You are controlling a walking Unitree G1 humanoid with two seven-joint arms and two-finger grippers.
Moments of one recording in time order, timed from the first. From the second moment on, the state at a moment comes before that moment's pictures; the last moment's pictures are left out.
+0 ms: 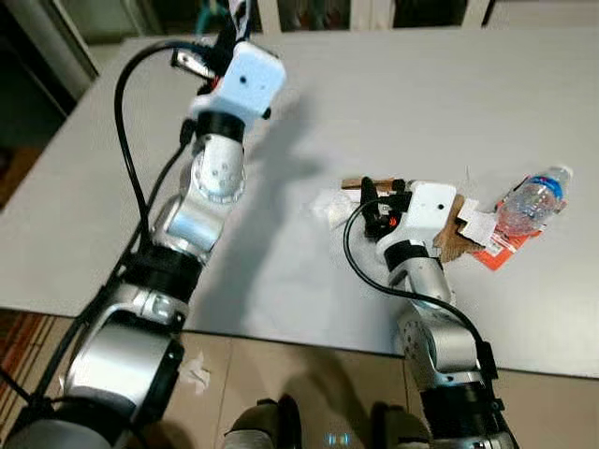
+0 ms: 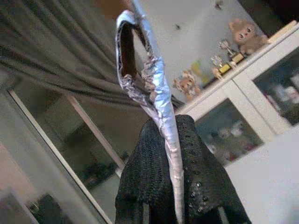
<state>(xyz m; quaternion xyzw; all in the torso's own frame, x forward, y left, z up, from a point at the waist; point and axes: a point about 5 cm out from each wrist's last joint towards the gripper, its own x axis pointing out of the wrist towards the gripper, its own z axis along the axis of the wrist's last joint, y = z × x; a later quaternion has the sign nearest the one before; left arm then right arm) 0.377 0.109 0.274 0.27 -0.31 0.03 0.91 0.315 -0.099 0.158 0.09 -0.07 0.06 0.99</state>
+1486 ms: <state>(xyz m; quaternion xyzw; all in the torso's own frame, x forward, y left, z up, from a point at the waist) 0.347 0.135 0.174 0.20 -0.11 -0.02 0.97 0.319 -0.081 0.132 0.04 0.02 0.12 0.99</state>
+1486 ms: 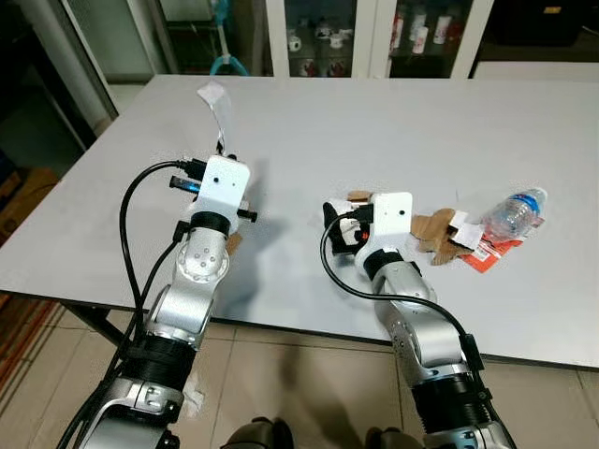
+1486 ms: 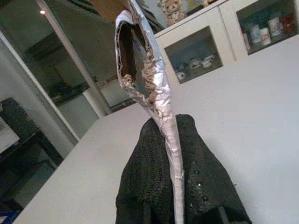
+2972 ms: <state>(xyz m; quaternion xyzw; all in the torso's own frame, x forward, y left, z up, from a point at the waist) 0.384 0.152 0.197 0.39 -0.11 -0.22 0.88 0.331 -0.051 0.126 0.06 0.05 0.19 0.98</state>
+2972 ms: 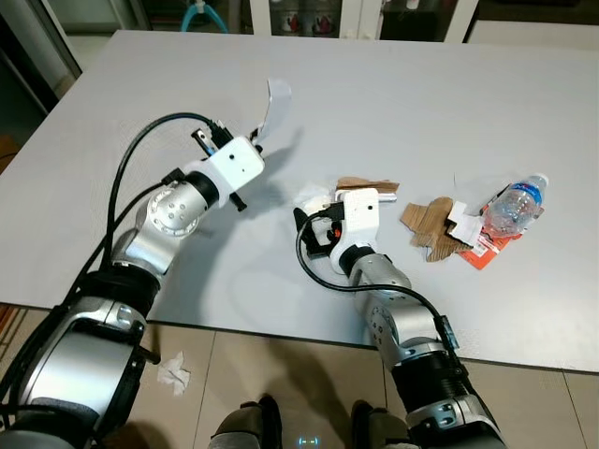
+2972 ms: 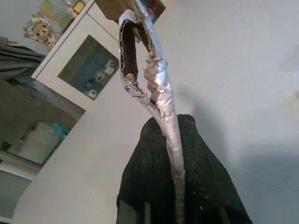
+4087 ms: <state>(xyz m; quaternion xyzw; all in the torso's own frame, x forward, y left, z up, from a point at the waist) 0.382 0.143 0.195 0.39 -0.12 -0.23 0.88 0.330 -0.052 0.124 0.06 0.04 0.19 0.98</state>
